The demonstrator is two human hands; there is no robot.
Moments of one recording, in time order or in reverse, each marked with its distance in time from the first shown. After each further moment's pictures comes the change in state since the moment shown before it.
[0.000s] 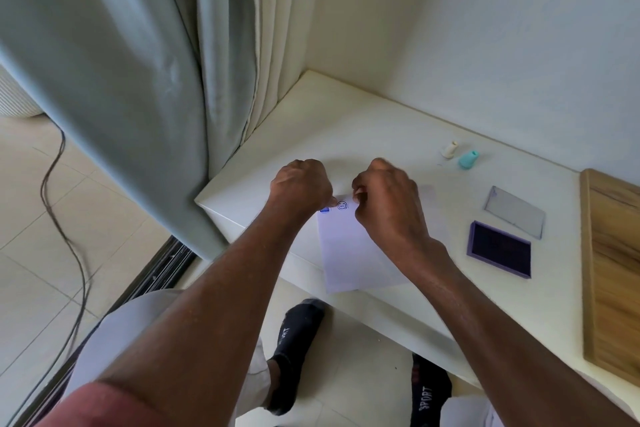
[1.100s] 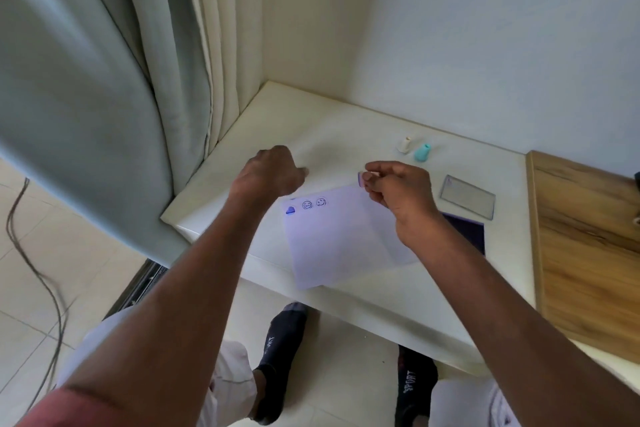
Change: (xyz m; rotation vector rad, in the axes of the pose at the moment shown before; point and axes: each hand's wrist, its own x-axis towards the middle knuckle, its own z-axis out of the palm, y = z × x) left_hand 0.007 0.025 -0.020 0.002 0.037 0.014; right_hand -0.001 0.061 -0.033 1.145 0.128 0.730
